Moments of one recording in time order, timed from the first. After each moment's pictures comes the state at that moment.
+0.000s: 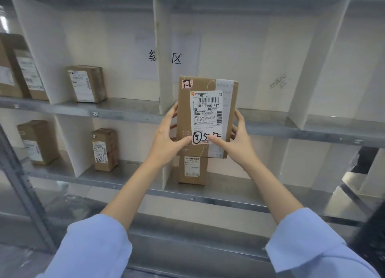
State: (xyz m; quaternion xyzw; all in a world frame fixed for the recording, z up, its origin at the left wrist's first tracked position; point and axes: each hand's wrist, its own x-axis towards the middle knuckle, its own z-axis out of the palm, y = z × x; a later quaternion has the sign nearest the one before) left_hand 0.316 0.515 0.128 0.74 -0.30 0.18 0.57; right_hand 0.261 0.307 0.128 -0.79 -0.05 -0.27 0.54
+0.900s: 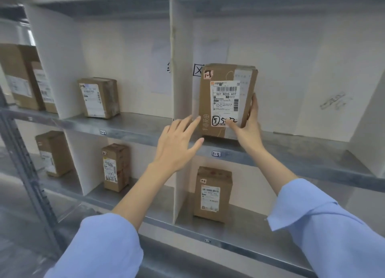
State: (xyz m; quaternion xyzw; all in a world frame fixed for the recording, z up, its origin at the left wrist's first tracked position) left_hand 0.457 0.495 0.148 0.89 -0.25 0.36 0.11; right_hand 0.473 0.270 0.167 -0.81 -0.03 -0.36 0.47
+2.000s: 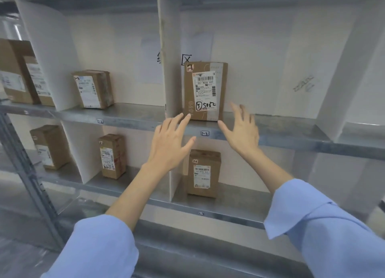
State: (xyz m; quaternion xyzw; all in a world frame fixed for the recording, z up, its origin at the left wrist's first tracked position) left_hand 0.385 0.504 0.131 0.91 -0.23 0.32 0.12; right_hand 0.392 0.280 0.139 -0.92 0.07 -0.34 0.19
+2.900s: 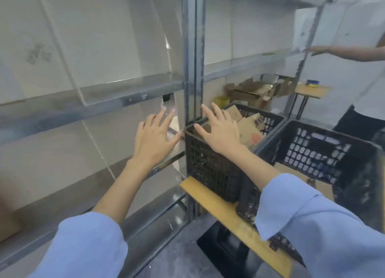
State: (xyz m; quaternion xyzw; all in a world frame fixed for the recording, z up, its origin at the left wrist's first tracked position) left_hand 0.134 0.105 0.081 0.74 -0.61 0.19 0.19; right_hand -0.046 -0.002 0.079 -0.85 0.45 -0.26 -0.01
